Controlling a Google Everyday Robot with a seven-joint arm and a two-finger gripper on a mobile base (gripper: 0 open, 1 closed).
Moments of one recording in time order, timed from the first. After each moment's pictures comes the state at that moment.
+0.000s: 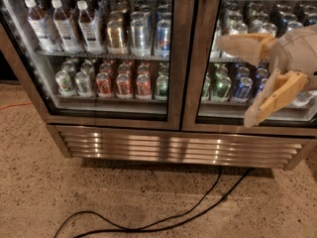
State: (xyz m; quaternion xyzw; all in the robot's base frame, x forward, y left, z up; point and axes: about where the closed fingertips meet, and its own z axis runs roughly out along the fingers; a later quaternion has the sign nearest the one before) arm 0.418 -0.117 1.011 -0.56 0.55 0.42 0.45
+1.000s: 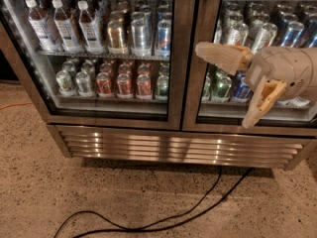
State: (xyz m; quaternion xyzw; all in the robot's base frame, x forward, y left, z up) arm 0.416 -0.098 1.009 -0.52 0.43 0.57 0.47
